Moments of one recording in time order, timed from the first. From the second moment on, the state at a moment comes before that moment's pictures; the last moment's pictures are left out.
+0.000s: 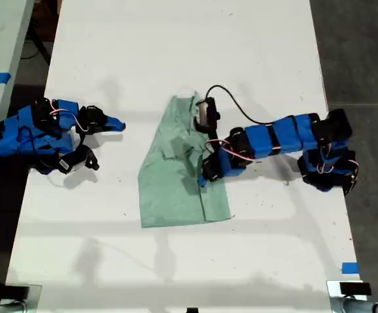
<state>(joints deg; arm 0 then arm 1) -24.9 205.0 186.2 58.5 8.2 -7.2 83.6 66.5 87.2 -14.1</state>
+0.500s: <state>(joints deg) -24.9 205.0 186.2 58.5 8.2 -1.7 158.9 144.2 72.9 -4.5</state>
